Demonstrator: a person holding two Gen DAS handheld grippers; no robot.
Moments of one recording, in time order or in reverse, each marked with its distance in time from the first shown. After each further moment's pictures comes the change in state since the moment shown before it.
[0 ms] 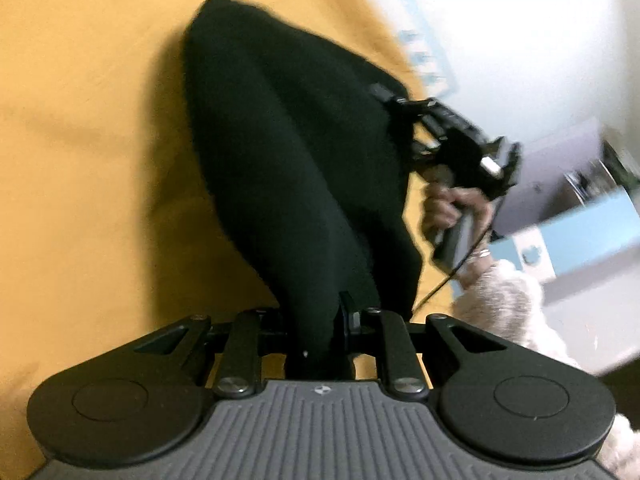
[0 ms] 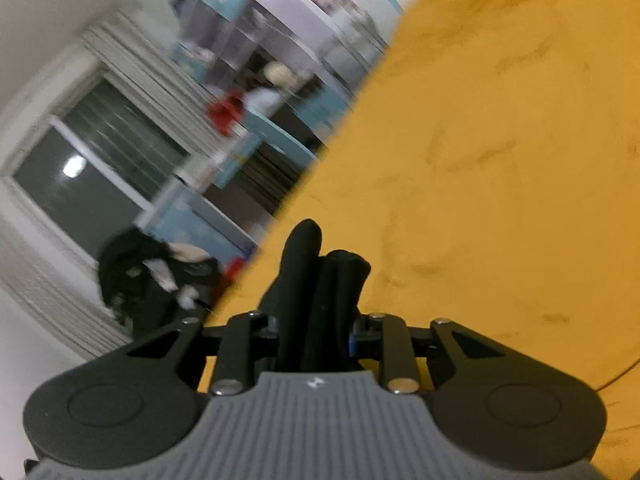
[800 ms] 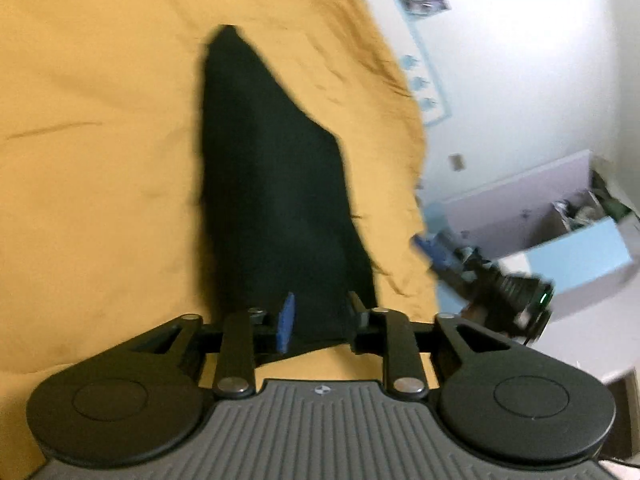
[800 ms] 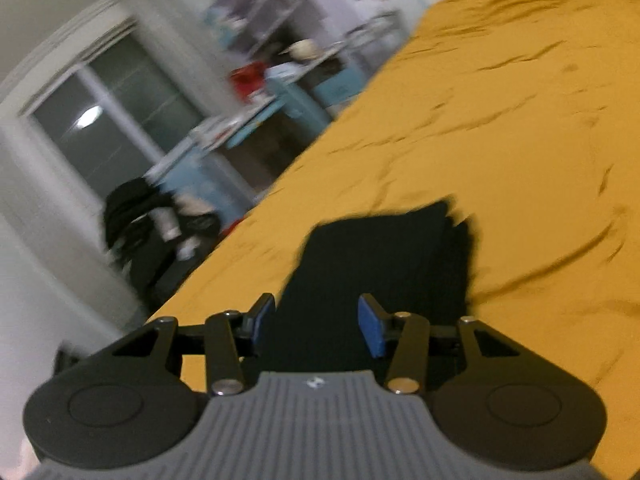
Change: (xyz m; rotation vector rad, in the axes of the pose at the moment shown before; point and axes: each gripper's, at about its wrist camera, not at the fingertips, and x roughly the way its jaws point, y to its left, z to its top) left arm -0.022 0.026 -0.018 0.011 -0.084 -0.083; right arm -0.149 0.031 -0.129 -0.182 0.001 0.114
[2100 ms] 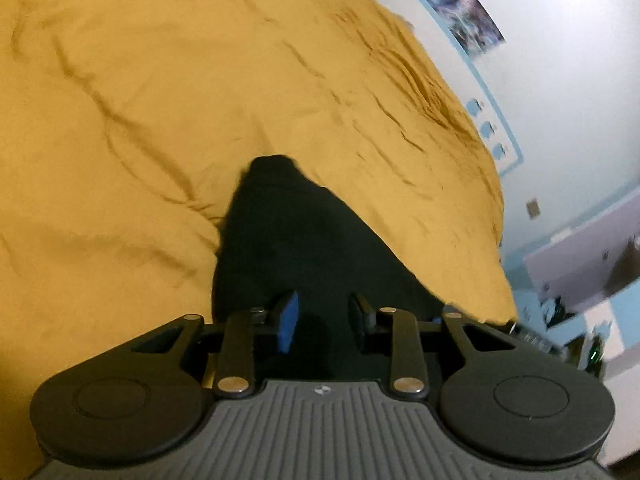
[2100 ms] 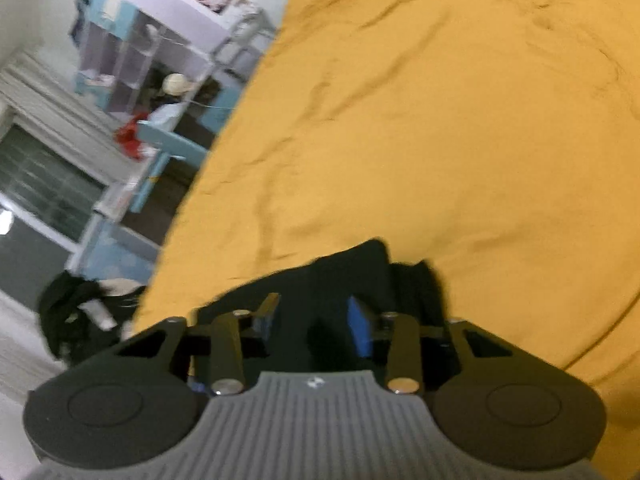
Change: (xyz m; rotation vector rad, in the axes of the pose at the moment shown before) left arm 0.083 0.069 0.162 0.025 -0.170 0.218; right arm 0.166 -0.117 0.059 0.390 -0.062 -0.266
